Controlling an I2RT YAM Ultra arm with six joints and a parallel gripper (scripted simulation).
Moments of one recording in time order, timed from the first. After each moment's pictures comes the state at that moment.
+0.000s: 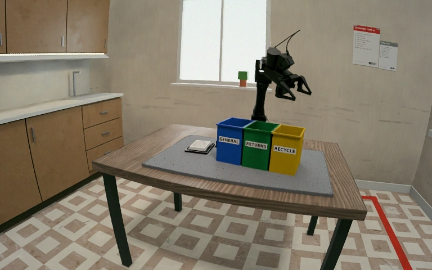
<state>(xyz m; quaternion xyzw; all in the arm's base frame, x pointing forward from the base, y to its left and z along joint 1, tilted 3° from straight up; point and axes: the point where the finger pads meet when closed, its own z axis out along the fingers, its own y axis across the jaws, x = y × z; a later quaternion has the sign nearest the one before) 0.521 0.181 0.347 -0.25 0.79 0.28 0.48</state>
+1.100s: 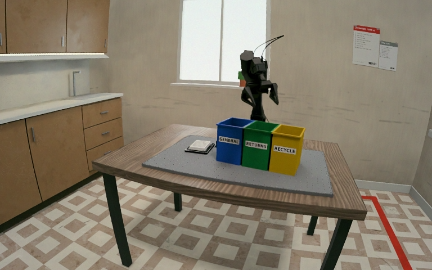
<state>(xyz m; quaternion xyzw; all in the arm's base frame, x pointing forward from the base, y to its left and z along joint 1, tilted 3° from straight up) 0.532 0.047 0.301 -0.18 0.86 0.17 0.44</state>
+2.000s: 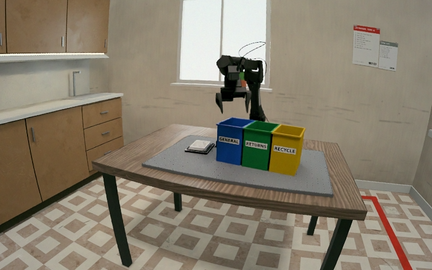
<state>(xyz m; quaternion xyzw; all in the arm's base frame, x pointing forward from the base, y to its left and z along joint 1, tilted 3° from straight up) 0.501 -0.071 0.255 -0.12 0.92 0.08 0.37</state>
